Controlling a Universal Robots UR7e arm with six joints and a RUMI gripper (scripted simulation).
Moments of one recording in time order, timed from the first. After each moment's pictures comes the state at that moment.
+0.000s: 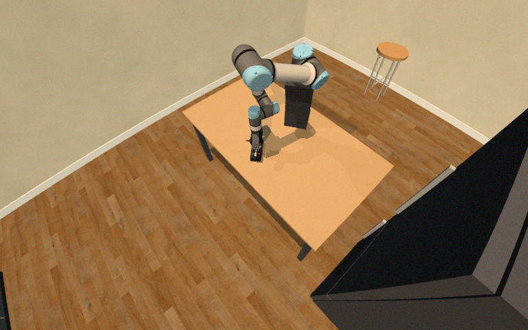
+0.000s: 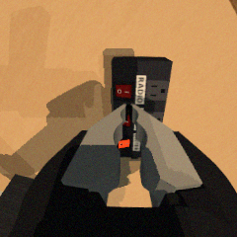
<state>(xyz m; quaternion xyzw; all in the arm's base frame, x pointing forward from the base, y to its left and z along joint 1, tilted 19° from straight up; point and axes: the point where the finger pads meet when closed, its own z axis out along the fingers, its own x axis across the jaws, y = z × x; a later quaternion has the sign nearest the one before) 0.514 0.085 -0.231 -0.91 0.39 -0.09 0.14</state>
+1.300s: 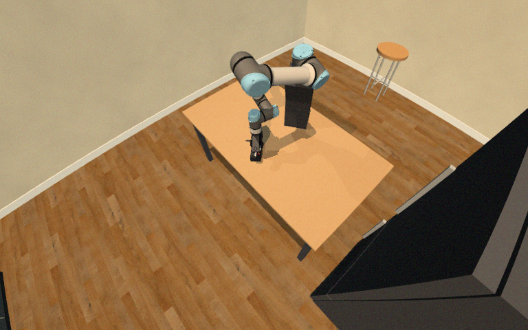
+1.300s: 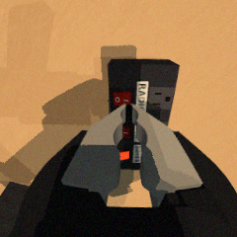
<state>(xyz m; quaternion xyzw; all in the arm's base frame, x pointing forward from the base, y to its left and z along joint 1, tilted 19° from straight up) 0.522 0.088 -0.256 -0.91 0.39 -0.09 0.14</state>
